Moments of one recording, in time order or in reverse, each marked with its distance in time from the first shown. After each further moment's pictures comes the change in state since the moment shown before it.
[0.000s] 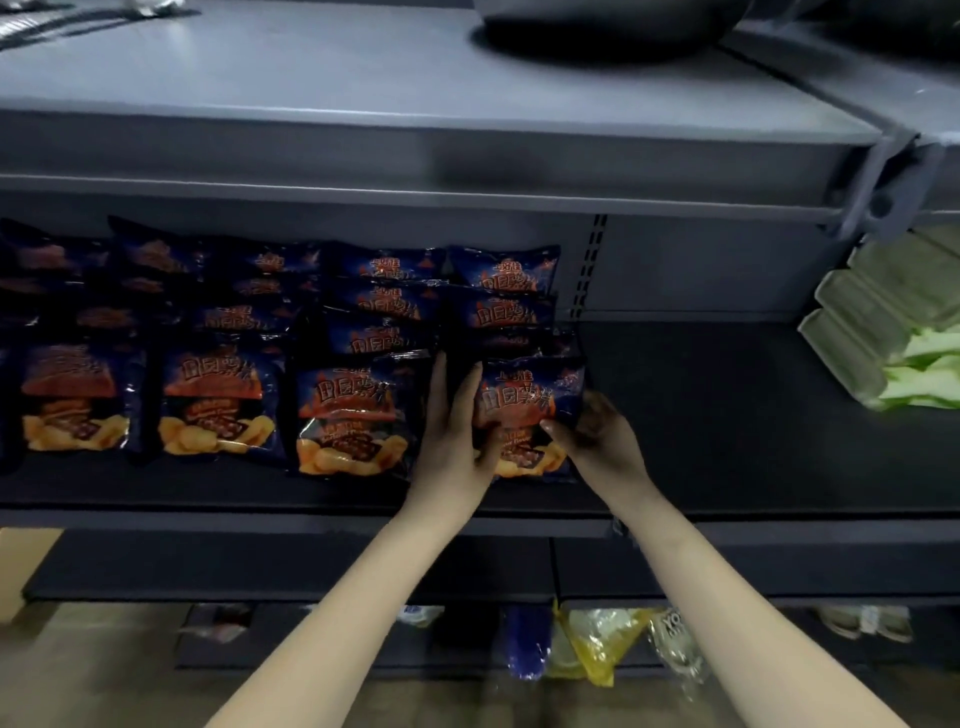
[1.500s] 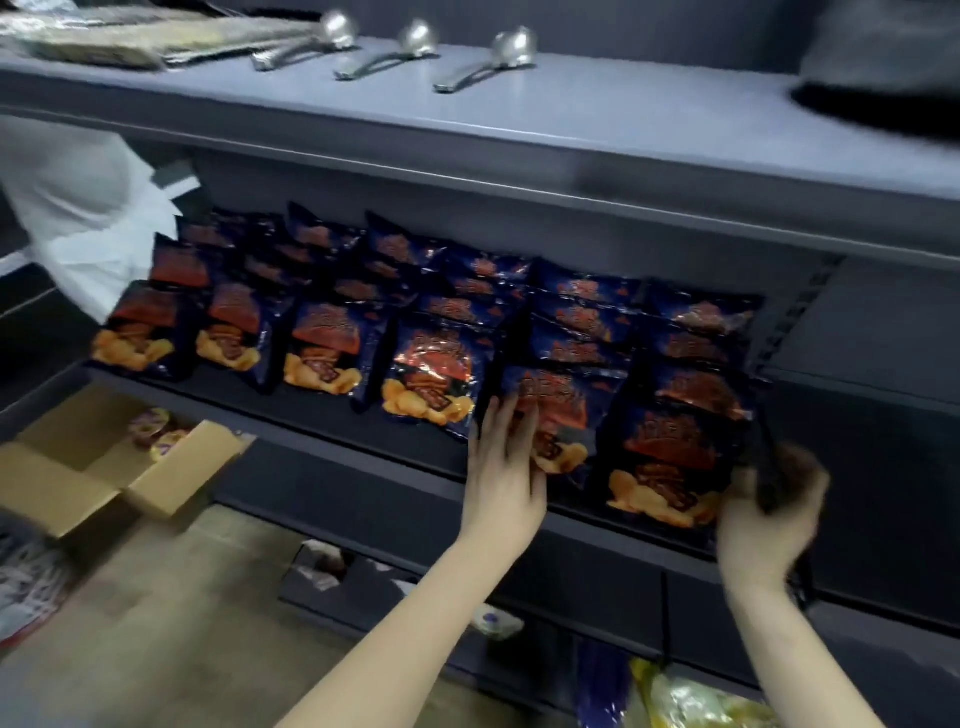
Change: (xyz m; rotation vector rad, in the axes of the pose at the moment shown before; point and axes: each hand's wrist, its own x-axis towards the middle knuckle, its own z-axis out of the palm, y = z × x) left_hand -0.054 -0.082 -0.077 0.310 0.242 -0.045; right_hand -0.037 -0.026 0.068 0.129 0.603 -0.248
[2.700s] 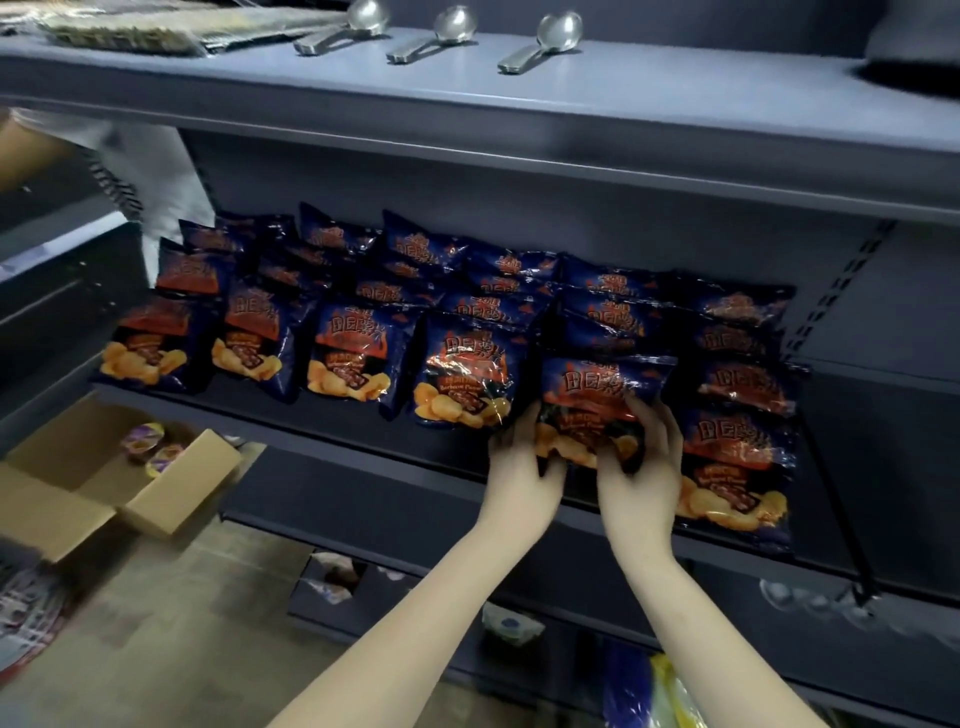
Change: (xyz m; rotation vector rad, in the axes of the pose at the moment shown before) left_hand 0.011 -0.017 -0.033 -0.423 -0.139 -0.239; right_hand -0.084 -0.054 0.097 -0.119 -0.349 0.022
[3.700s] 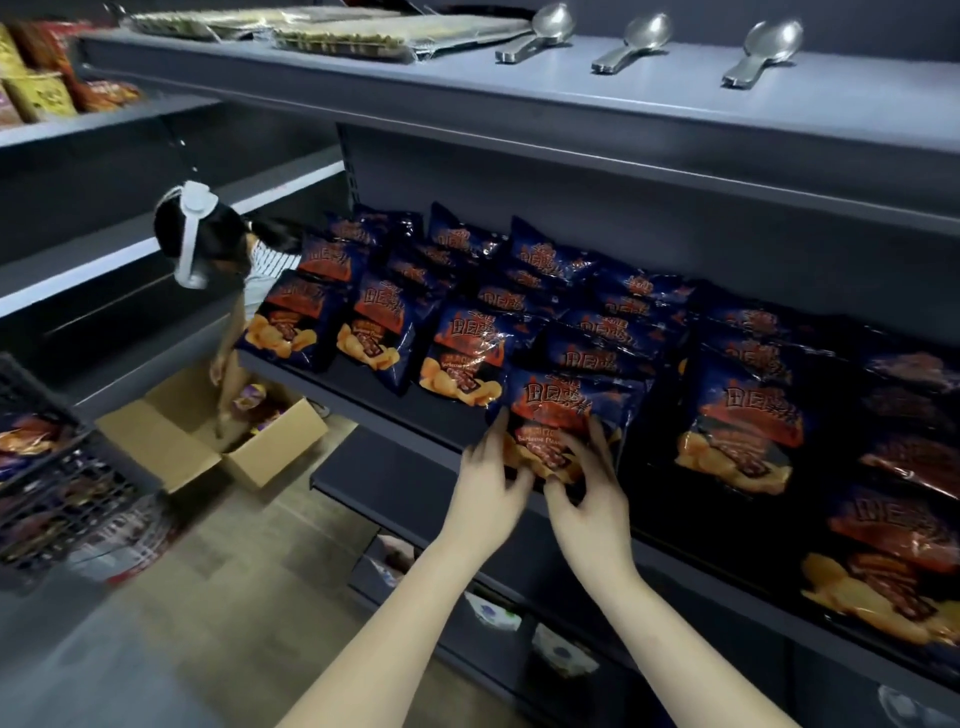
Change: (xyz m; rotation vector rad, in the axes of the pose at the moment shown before) left_hand -0.001 -0.084 -0.096 0.171 0.152 -0.134; right_hand -0.036 -0.017 0.110 -0.004 -0.495 -0.157
